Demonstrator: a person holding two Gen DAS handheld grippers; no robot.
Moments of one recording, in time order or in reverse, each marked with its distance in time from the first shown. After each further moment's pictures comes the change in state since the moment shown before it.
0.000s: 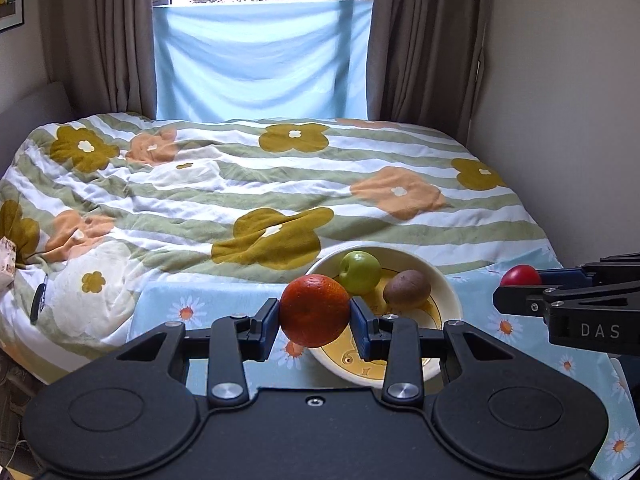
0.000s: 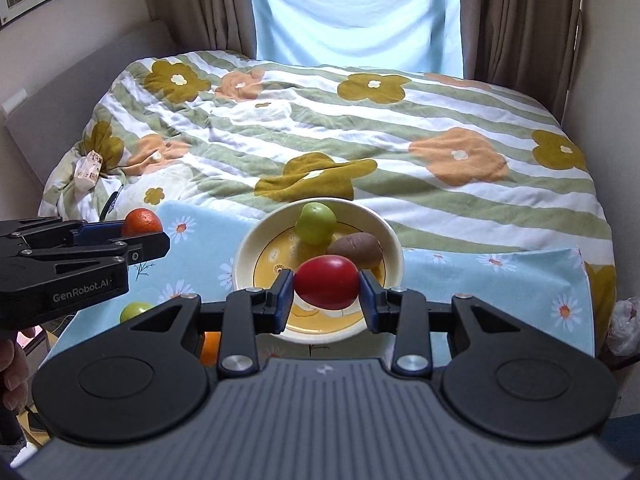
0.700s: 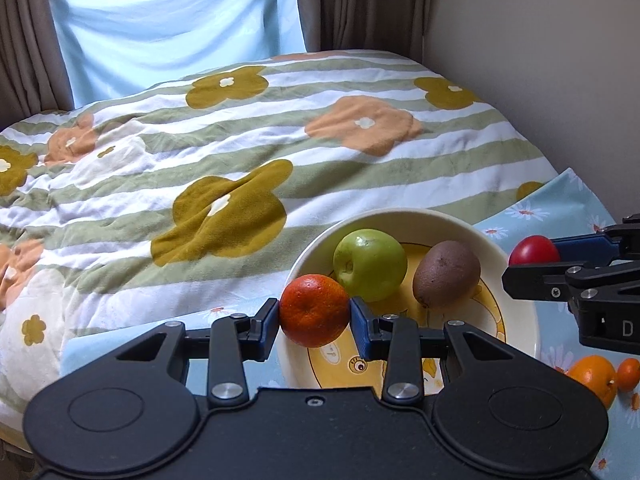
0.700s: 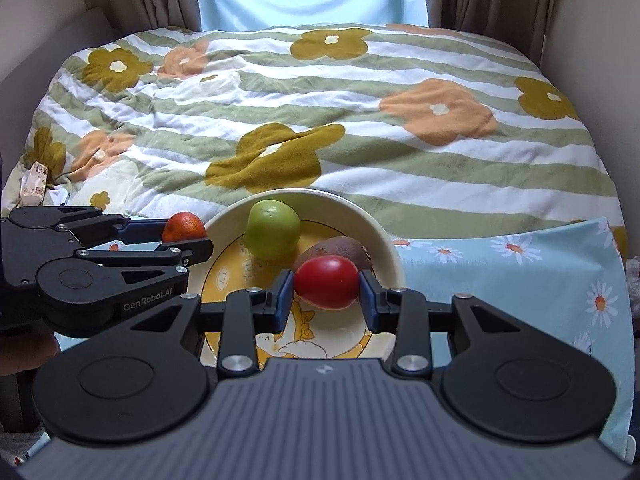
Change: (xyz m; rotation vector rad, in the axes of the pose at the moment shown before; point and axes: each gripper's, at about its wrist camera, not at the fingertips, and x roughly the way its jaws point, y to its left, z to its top) left arm 0.154 -0.002 0.018 0.216 0.181 -0.122; right arm 0.110 -0.020 0.017 0.126 0.116 -0.098
